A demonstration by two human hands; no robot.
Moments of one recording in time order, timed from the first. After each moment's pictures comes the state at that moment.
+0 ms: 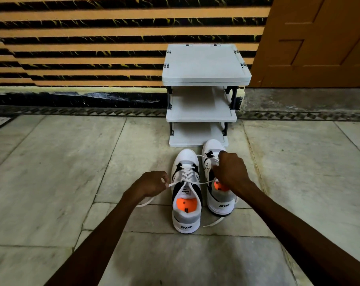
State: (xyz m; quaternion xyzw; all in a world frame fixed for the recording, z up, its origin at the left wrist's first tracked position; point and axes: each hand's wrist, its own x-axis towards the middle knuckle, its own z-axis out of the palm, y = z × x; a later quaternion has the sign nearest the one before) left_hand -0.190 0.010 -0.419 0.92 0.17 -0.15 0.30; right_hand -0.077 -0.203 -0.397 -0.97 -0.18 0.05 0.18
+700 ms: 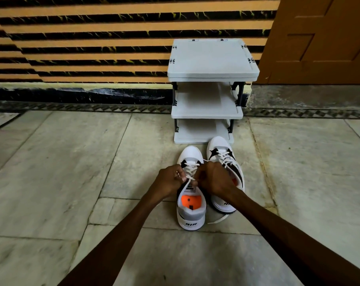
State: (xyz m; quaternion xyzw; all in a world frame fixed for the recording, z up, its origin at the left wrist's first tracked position) left_hand -0.185 -0.024 -0.432 0.89 0.19 -0.02 0.42; right_hand -0.111 -0.179 -0.404 -0.90 -0.30 0.16 0.26
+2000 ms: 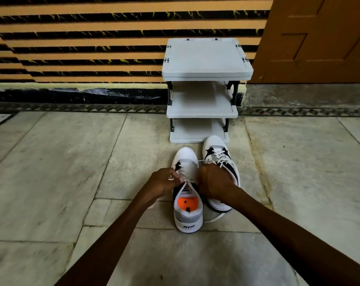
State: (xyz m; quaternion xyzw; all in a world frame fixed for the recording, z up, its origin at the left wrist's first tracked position) left_hand -0.192 -0.023 -0.422 0.86 0.23 -0.07 0.44; right_hand -0.120 -0.184 -0.385 -0.92 -0.34 0.16 0.10
